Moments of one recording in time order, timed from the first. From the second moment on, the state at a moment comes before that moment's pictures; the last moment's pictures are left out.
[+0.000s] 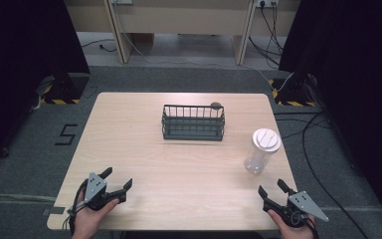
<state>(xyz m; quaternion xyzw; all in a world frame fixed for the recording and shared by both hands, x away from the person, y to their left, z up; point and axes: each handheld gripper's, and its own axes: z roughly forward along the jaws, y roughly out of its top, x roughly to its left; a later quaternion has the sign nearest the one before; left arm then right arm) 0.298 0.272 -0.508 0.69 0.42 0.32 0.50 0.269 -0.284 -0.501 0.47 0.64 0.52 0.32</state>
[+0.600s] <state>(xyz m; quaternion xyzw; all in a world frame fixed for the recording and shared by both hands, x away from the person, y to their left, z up) 0.299 0.272 -0.509 0.69 0.42 0.32 0.50 0.285 -0.285 -0.492 0.48 0.63 0.51 0.34</state>
